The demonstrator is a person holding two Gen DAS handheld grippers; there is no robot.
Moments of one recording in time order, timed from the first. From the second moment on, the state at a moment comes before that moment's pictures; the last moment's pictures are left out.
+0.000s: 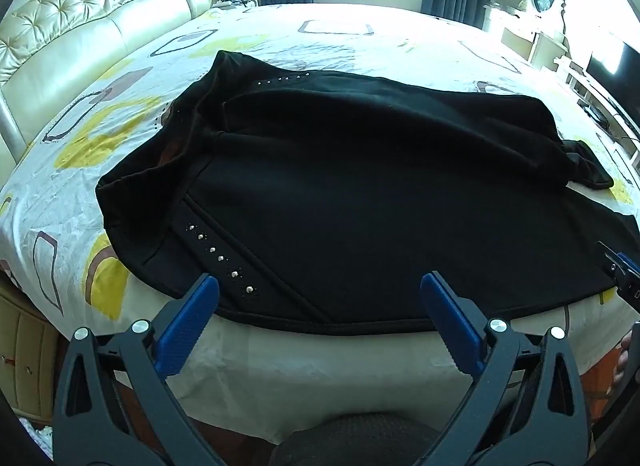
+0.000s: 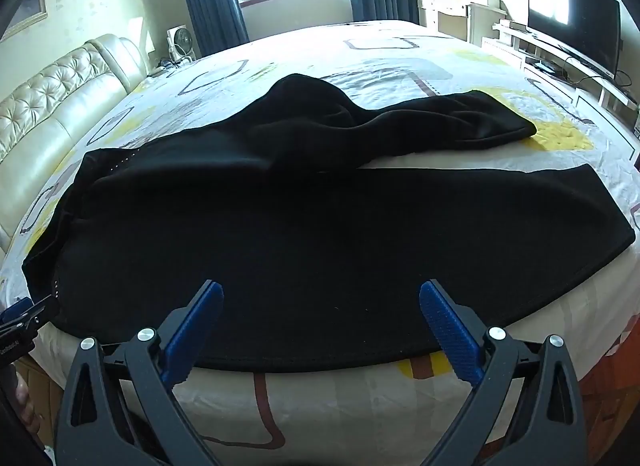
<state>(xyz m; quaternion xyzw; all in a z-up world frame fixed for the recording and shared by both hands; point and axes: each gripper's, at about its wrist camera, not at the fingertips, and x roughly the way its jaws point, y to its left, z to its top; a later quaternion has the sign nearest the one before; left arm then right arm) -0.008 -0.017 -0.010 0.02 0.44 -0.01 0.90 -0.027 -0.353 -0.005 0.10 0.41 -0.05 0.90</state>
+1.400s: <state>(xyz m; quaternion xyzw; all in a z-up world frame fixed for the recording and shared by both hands) -0.005 -0.017 -0.009 0.02 0.45 -0.01 0.89 -0.023 -0.342 -0.016 0.08 0.43 -0.04 0.90</state>
